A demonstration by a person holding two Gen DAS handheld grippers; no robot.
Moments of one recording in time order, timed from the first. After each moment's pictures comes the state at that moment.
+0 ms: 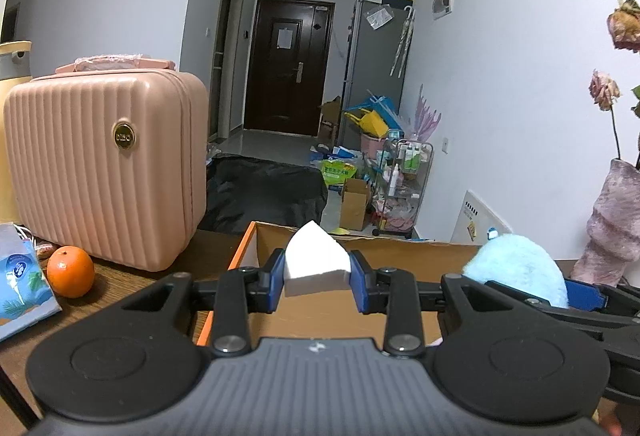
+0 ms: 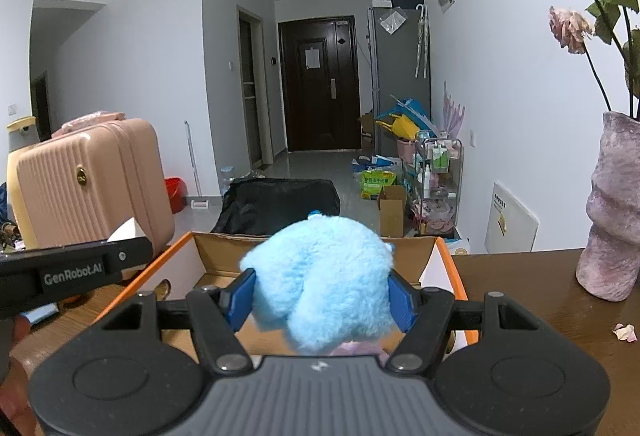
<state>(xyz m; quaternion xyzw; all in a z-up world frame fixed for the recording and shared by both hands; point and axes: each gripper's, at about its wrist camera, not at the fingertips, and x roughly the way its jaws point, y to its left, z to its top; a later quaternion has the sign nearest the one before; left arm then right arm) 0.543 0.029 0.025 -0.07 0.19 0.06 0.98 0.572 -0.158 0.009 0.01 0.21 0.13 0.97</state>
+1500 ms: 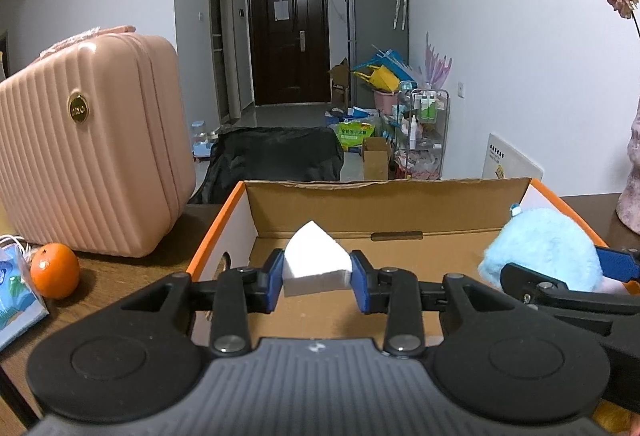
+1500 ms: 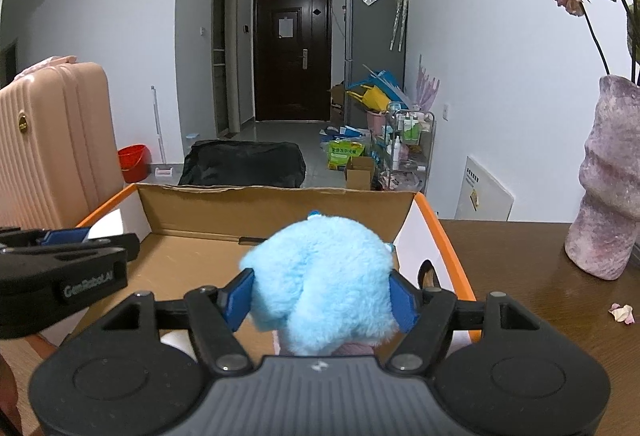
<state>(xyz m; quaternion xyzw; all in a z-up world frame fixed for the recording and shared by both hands) 0.600 0.005 -0.023 0.01 0.24 0.08 0.97 0.605 -0.138 -0.031 -0.02 0.25 0.08 0.96</state>
